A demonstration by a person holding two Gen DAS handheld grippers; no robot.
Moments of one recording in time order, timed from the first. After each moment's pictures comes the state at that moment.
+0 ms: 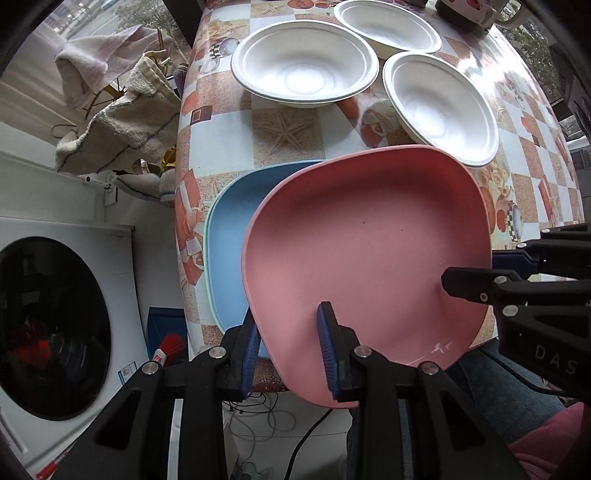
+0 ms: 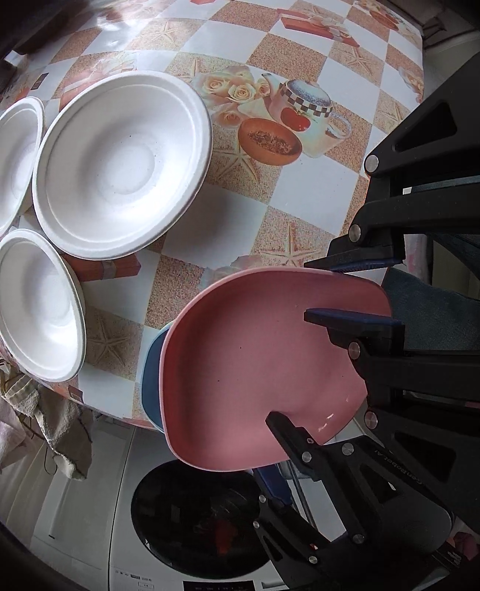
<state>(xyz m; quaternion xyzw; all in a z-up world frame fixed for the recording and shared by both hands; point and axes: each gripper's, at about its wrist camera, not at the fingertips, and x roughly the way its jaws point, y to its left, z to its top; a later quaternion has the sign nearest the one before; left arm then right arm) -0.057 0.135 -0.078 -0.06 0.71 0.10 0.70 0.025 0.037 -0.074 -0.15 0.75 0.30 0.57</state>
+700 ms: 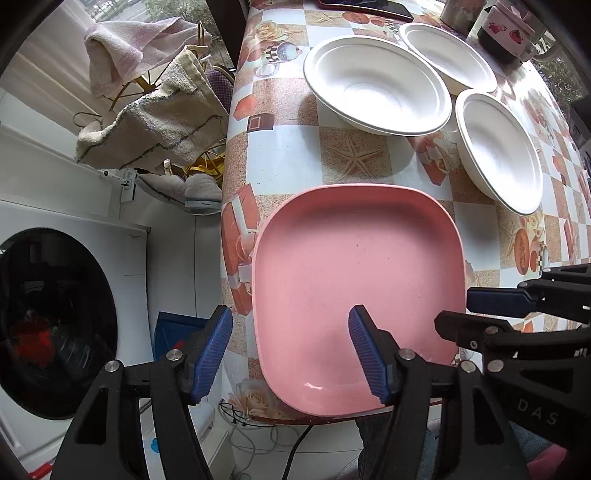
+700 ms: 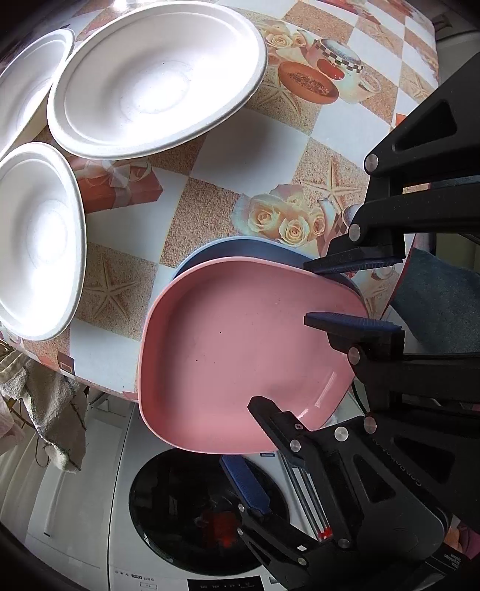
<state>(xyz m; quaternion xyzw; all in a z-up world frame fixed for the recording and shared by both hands) -0.047 0.178 -0.086 -0.07 0.69 0.14 0.71 0.027 0.040 -0.082 -0.14 0.76 0.31 0.56</state>
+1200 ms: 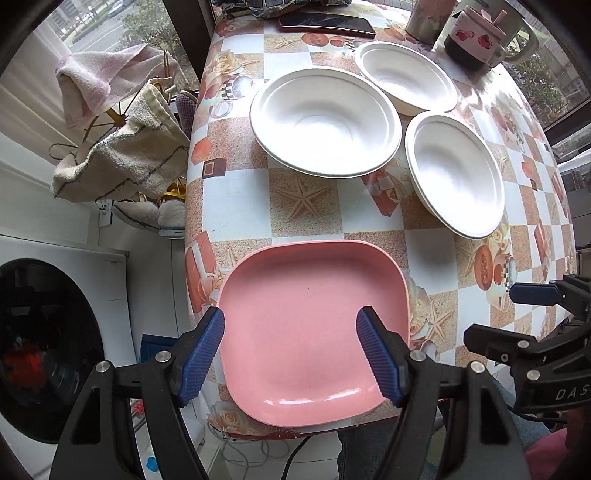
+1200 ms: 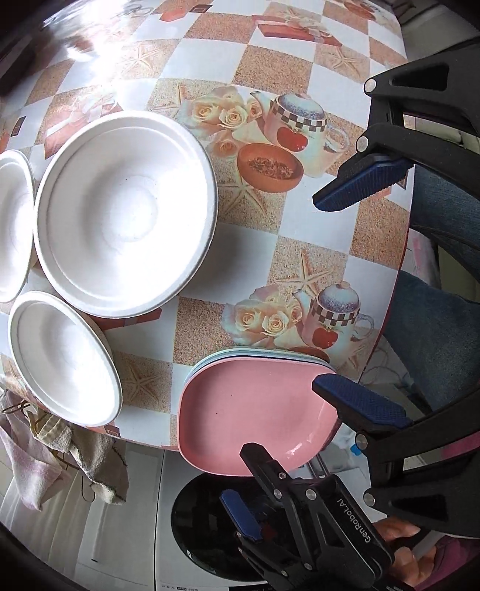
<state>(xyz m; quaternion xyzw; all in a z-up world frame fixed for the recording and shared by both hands) -0.023 0.155 -0.065 -0.08 0.67 0.08 0.74 0.057 -0.052 -0.050 -0.09 0.76 0.24 0.60</state>
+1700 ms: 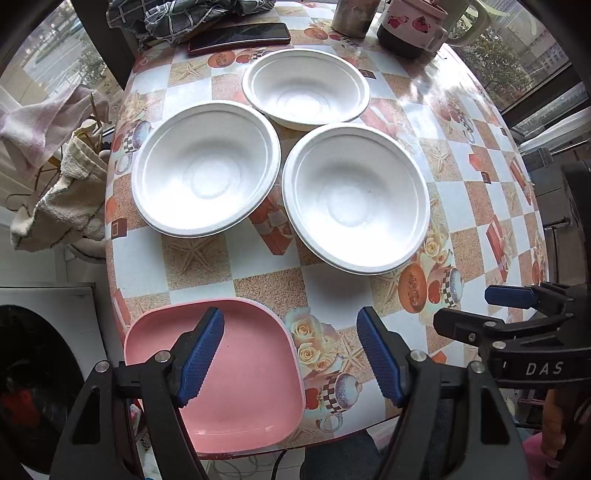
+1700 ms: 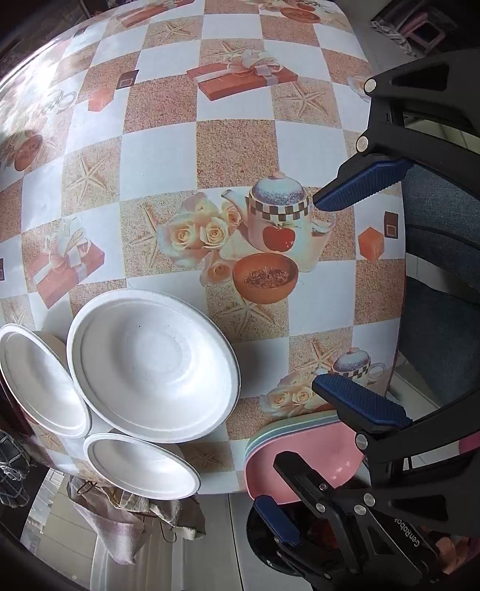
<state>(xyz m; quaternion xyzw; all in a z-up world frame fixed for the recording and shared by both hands) 0.023 0.089 -0.059 -0.08 0.67 0.01 0.74 0.095 -0.130 -0.047 -0.02 0.76 0.14 0.63</state>
